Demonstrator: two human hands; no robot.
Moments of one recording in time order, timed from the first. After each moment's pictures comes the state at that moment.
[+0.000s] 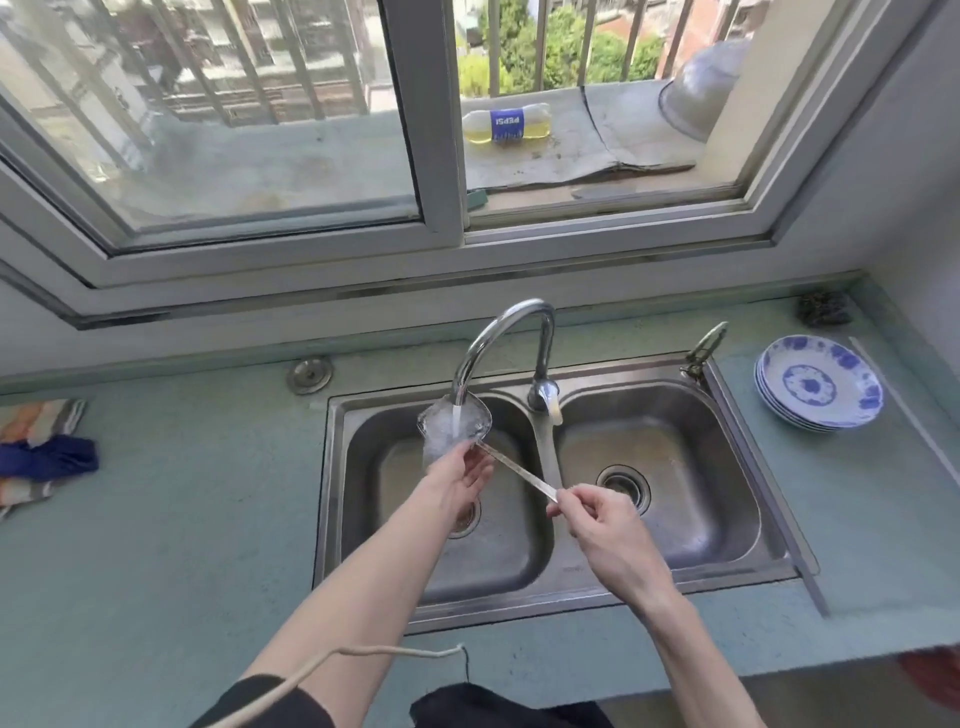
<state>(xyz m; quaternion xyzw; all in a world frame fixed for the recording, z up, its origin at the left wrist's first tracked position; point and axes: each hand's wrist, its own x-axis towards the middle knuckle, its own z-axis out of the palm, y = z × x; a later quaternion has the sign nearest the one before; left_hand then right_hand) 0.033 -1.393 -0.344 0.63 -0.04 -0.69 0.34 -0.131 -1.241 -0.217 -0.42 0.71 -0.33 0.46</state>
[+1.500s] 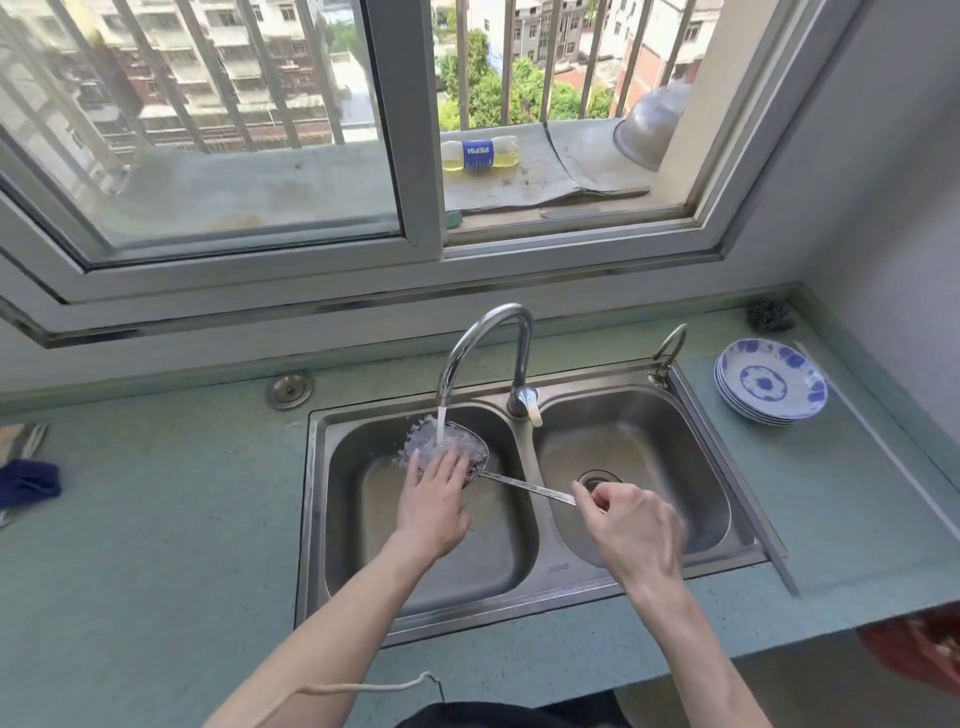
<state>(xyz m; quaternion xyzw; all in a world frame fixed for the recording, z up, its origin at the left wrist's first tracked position) 0.074 -1.343 -0.350 0.49 -0.87 -0.05 -0.08 -0.141 -1.222 -0.224 -0.49 0.86 -0.13 0.10</state>
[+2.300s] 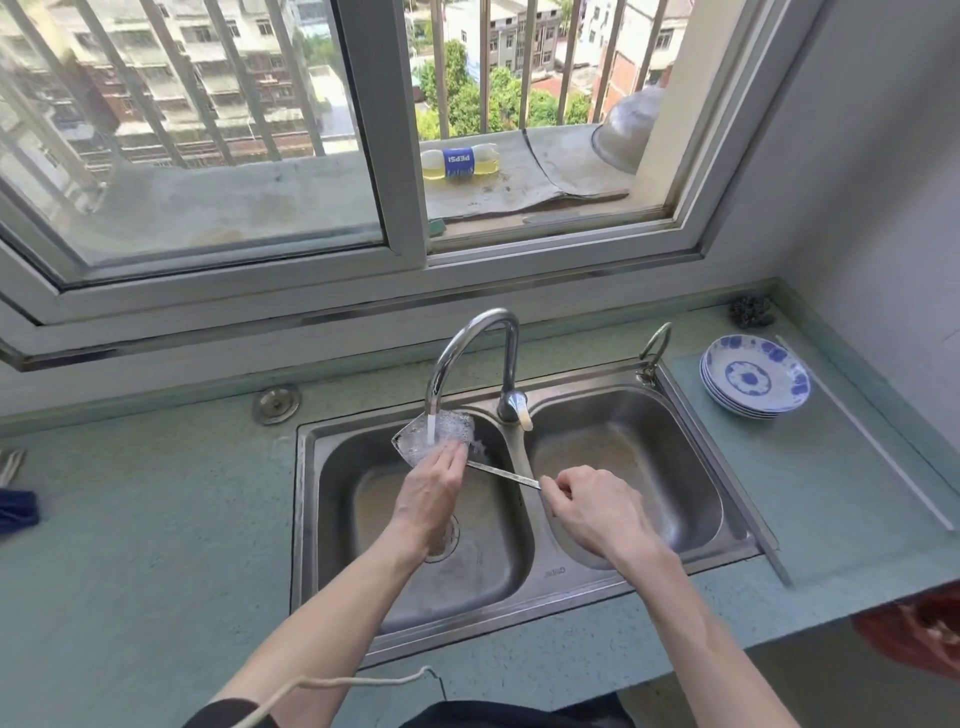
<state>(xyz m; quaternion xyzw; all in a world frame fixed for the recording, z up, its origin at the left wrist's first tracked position) 0.060 -1.365 -0.333 0.42 -0.91 0.00 0.05 -0.141 -1.252 -0.216 -0.56 0.80 -0.04 0.21</state>
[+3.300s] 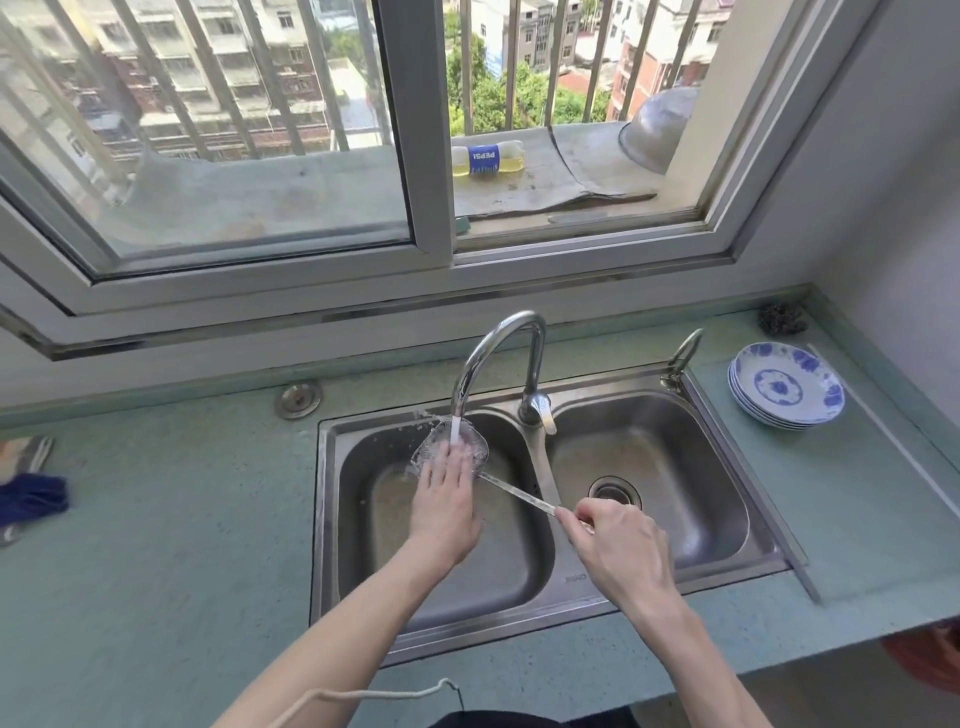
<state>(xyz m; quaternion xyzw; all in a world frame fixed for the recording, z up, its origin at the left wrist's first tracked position) 0.074 -1.353 -0.351 0.50 -0.86 -0.08 -0.07 -0.113 -1.229 -0.221 -0.53 0.83 -0.06 0.16</state>
